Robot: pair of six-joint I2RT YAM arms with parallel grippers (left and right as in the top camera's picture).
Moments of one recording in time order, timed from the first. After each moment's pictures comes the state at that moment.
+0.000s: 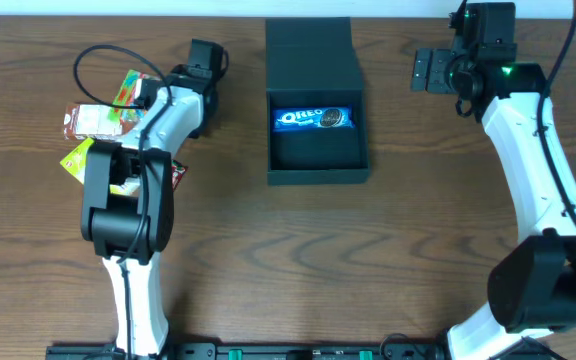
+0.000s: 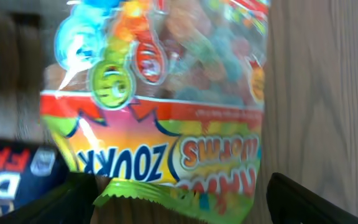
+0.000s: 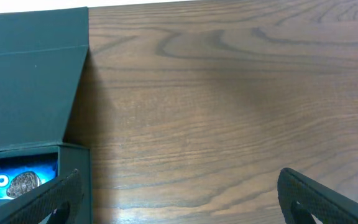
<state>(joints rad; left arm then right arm) -0.17 2.18 1.59 -0.55 -0.46 -1.59 0.03 1.79 1.62 -0.70 0.10 0.11</state>
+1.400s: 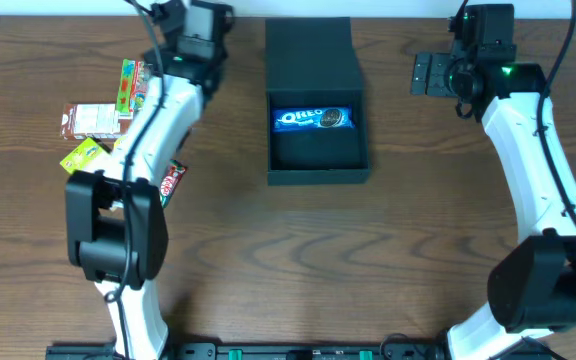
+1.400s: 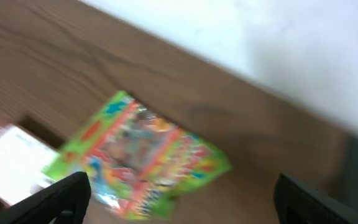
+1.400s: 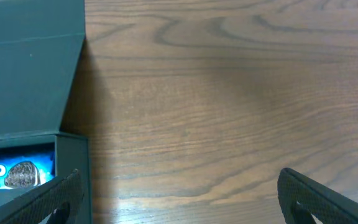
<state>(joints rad) -0.20 2.04 1.70 -0.48 -0.54 -0.48 0.03 1.79 1.62 -0.74 0.10 0.11</state>
